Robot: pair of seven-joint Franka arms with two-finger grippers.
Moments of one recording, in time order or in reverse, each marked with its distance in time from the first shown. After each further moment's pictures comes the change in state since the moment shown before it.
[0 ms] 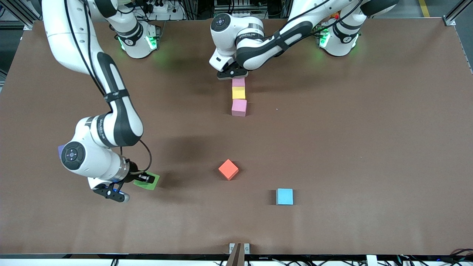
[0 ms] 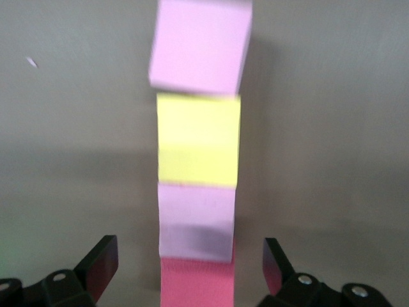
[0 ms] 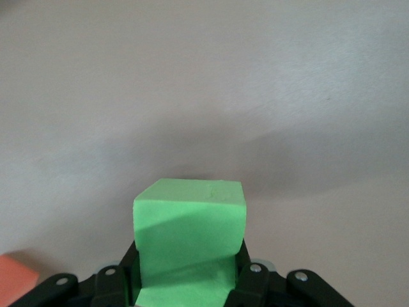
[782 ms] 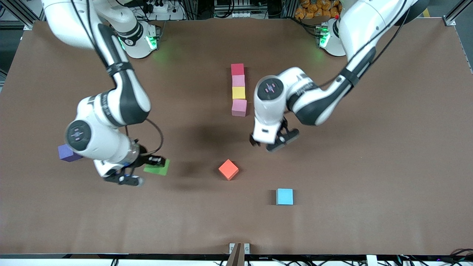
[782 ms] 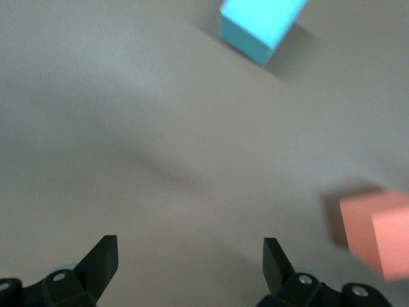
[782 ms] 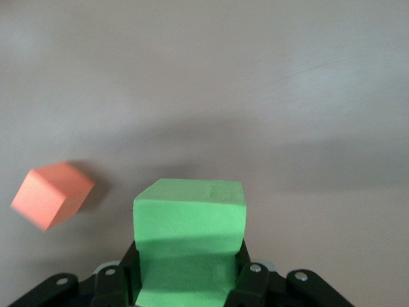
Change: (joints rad) left arm 0.167 0.059 0.296 0.383 -0.014 -0.028 0.086; right arm 0.127 -0.135 0.011 -0.069 -0.009 -0.087 -0.065
